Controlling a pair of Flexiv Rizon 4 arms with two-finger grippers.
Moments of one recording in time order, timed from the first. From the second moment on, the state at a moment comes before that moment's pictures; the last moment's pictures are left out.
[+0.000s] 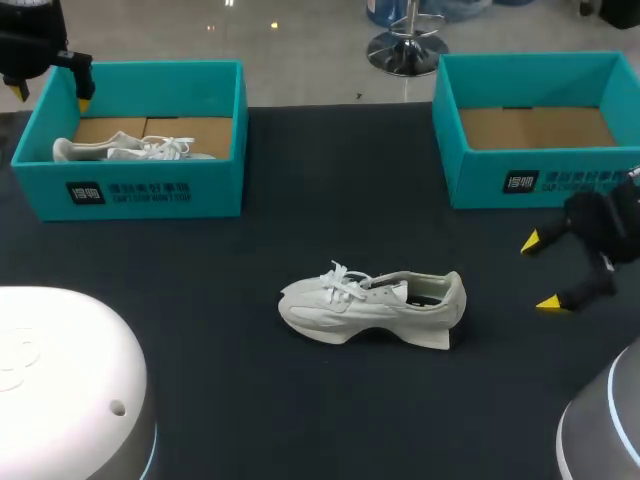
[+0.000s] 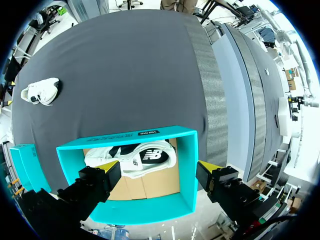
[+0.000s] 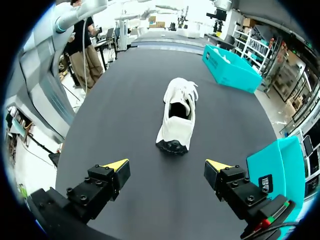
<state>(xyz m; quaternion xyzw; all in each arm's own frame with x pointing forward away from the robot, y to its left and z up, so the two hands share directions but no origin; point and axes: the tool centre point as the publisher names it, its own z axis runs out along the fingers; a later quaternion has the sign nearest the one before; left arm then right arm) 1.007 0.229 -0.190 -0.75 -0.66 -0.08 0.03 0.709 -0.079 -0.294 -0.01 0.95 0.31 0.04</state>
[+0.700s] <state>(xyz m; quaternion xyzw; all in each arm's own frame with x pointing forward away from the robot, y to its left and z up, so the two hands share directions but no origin) 1.007 0.229 -0.190 -0.75 -0.66 -0.08 0.03 0.710 -0.067 -0.337 0.01 0.88 0.47 0.03</state>
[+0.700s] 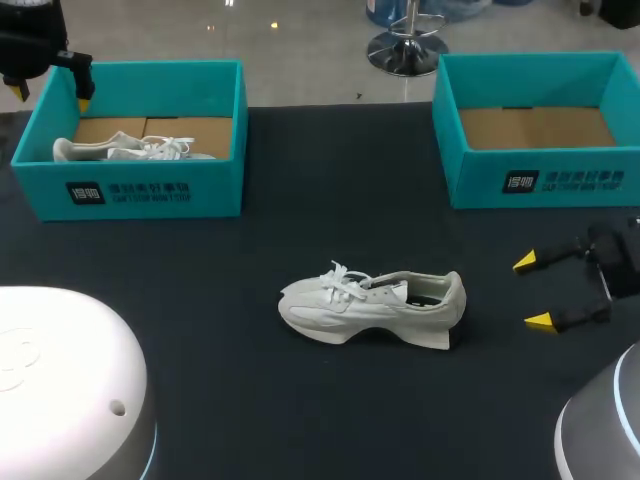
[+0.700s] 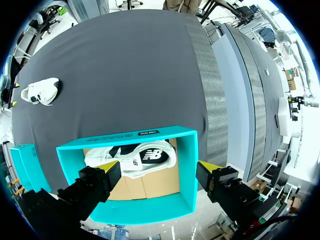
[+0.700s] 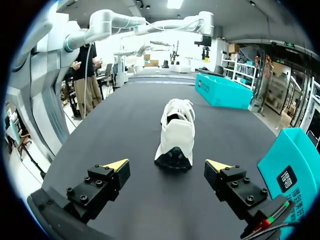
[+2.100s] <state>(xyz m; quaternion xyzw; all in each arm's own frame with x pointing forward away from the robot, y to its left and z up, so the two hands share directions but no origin) 1.007 0.229 -0.190 -0.75 -0.66 -0.08 0.03 0.732 -0.081 -0.392 0.03 0.85 0.52 0.04</state>
